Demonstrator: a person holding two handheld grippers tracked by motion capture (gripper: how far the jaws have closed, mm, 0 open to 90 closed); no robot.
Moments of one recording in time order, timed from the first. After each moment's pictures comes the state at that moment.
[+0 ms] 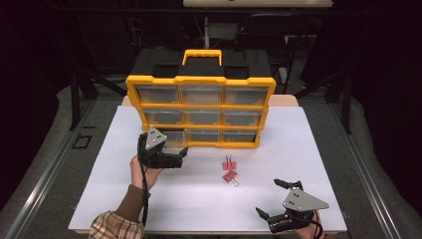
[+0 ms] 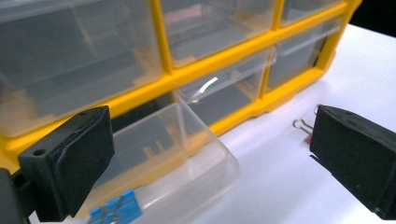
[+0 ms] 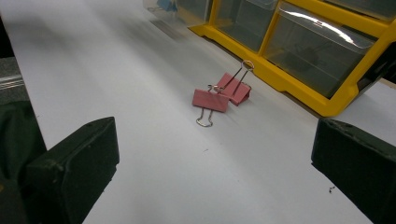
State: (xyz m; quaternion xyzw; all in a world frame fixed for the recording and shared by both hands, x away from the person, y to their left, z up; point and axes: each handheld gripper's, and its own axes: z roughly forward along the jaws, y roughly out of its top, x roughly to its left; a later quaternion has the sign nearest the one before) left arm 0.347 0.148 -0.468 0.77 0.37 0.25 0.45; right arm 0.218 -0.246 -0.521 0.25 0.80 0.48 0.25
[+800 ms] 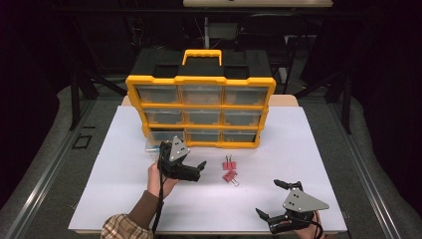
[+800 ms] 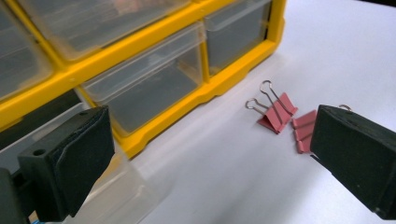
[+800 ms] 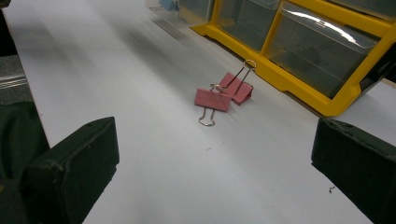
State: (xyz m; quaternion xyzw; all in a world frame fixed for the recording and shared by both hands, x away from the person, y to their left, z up) left arm 0.331 0.101 -0.484 0.82 0.31 0.23 0.43; right arm 0.217 -0.246 -0.522 0.25 0.80 0.48 0.25
